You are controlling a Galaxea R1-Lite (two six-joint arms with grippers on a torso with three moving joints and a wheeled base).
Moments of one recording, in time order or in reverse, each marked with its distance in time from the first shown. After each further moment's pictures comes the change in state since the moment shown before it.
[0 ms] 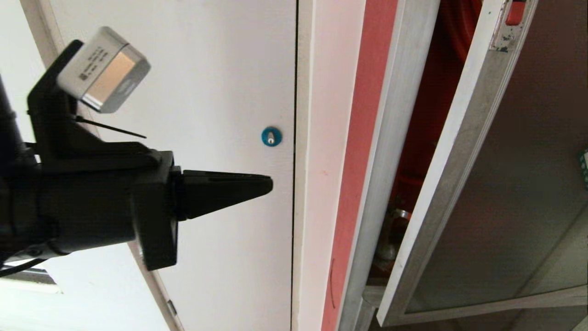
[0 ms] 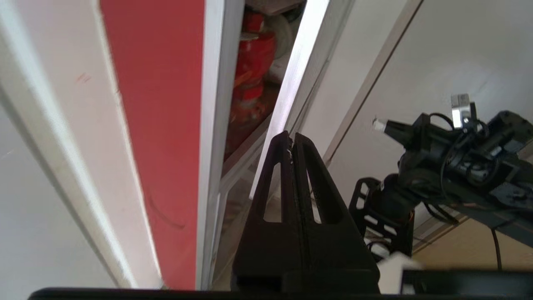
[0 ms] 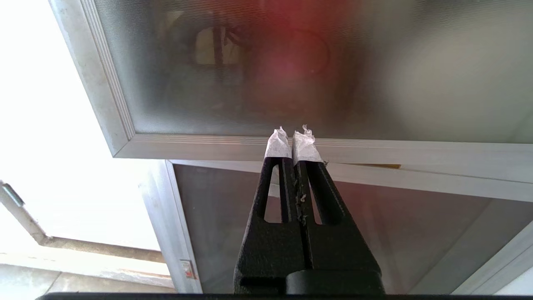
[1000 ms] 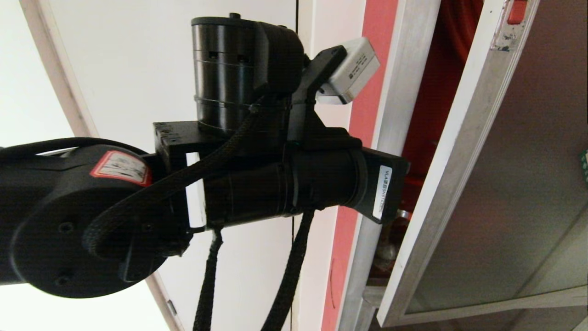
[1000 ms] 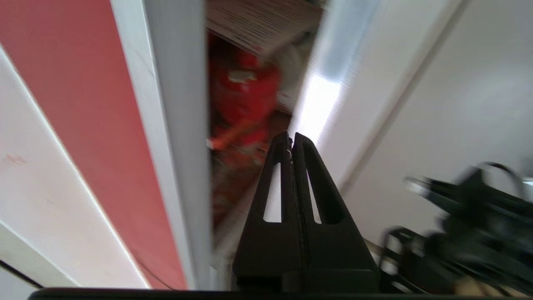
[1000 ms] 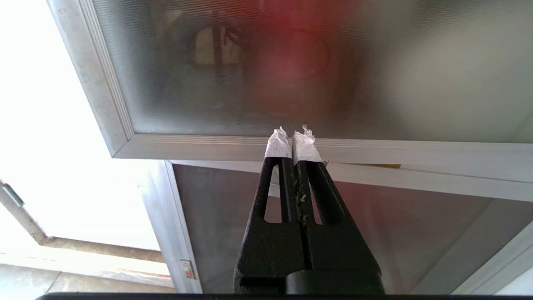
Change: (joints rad) left arm -0.286 0.443 -0.407 -0.038 0.322 0.035; right arm 0.000 0.000 0.000 0.000 0.000 0.000
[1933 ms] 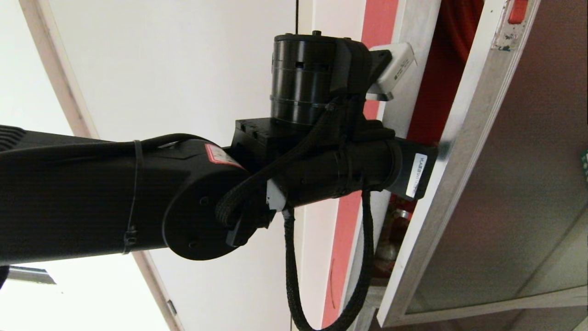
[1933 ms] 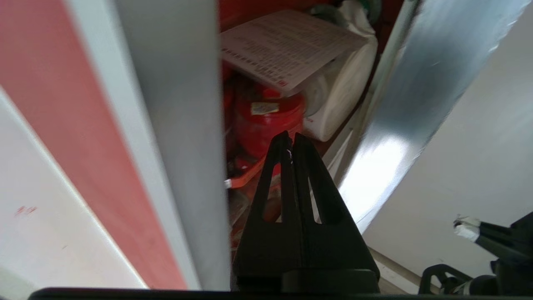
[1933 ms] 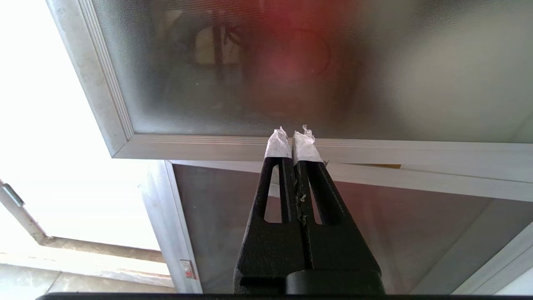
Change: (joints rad) left arm -0.017 0.170 -0.205 0.000 0.067 0.054; right arm 0.000 0.000 0.000 0.000 0.000 0.000
